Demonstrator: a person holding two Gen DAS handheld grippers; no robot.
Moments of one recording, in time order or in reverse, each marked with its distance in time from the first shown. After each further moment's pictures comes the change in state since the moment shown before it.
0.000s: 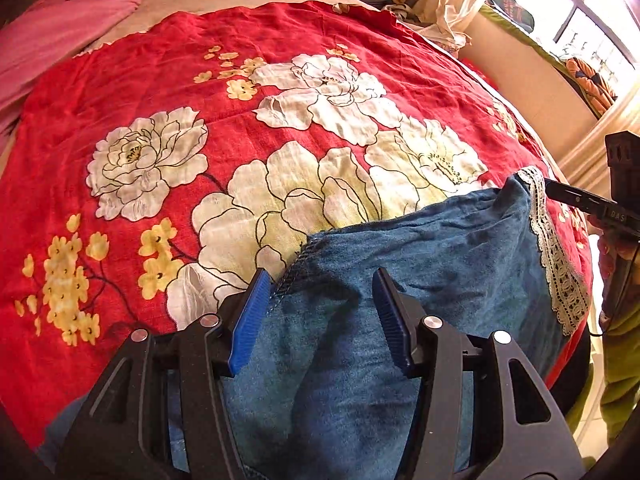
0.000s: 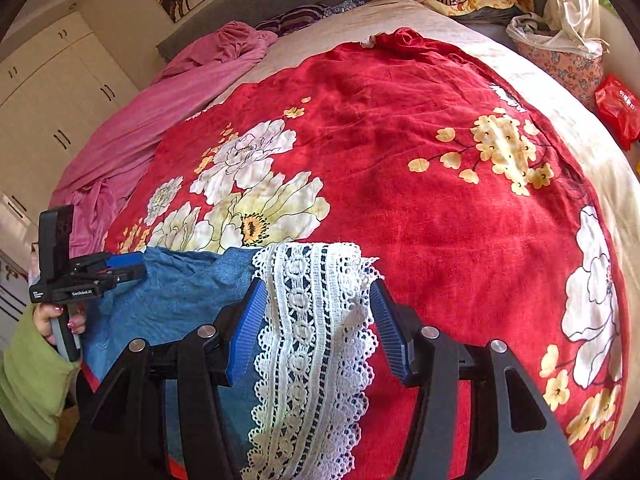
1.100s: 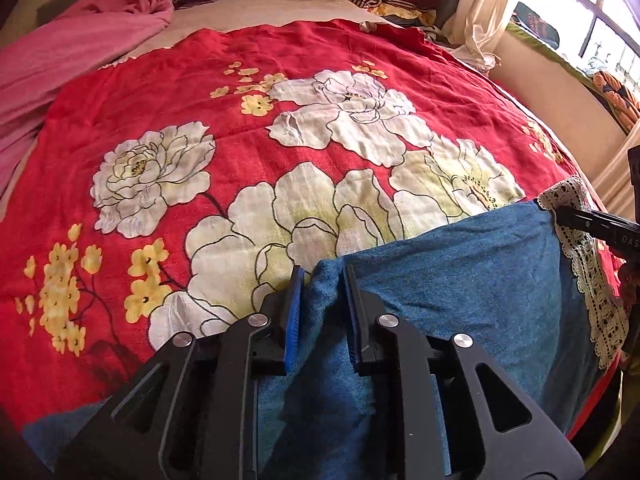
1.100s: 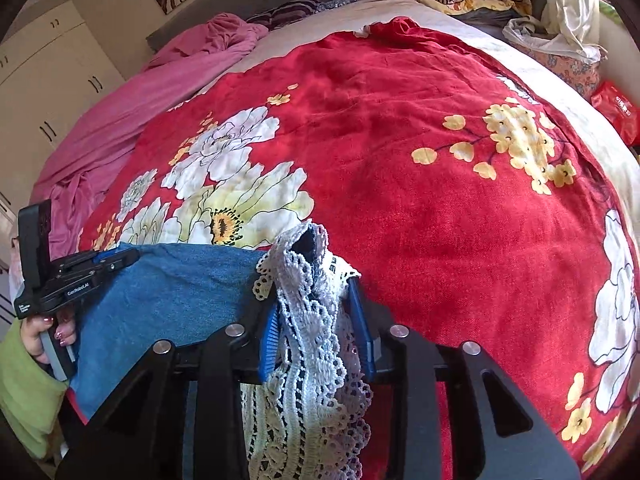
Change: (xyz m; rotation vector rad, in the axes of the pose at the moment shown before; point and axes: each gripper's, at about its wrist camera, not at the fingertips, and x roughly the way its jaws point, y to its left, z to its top) left arm 0.018 -0.008 0.001 -0.051 -0.116 0.138; right arm 0.025 -0.002 -0.004 -0.011 -0.018 -0.089
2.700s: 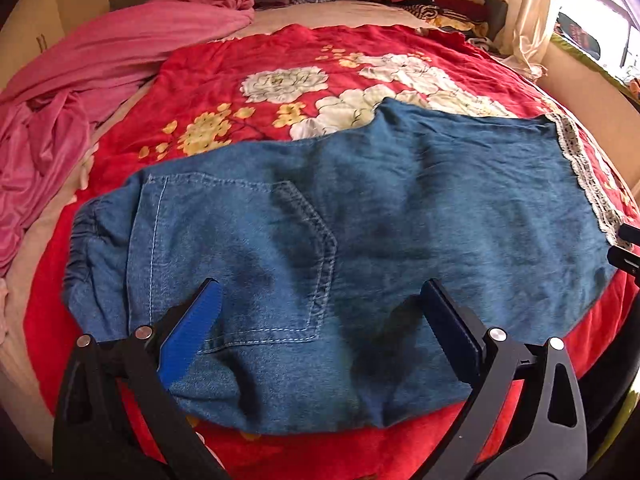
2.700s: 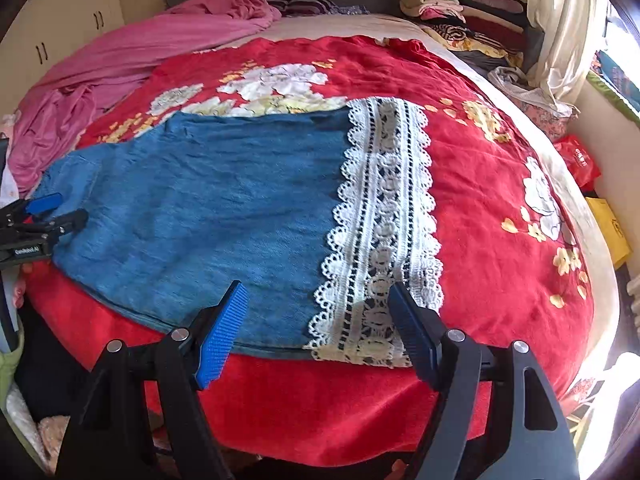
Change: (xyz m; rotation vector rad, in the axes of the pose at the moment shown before) left arm -0.094 0.007 -0.137 -0.113 -0.017 0.220; right arm -0.067 0.098 -0.133 -0.245 0.022 -0.279
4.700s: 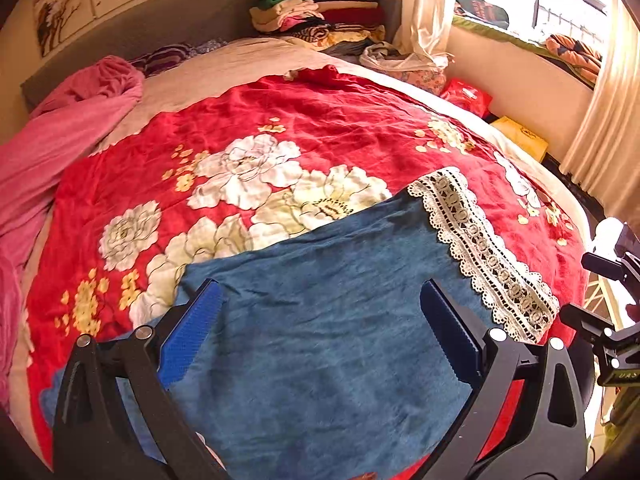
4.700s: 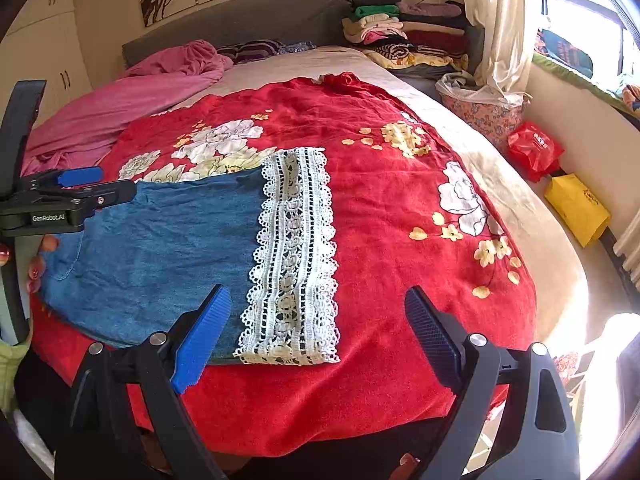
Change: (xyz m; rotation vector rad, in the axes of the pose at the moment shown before) left arm -0.018 -0.158 0.108 0.308 -0.110 -0.219; right arm -0.046 -0.061 -0.012 0.235 -0.156 0.002
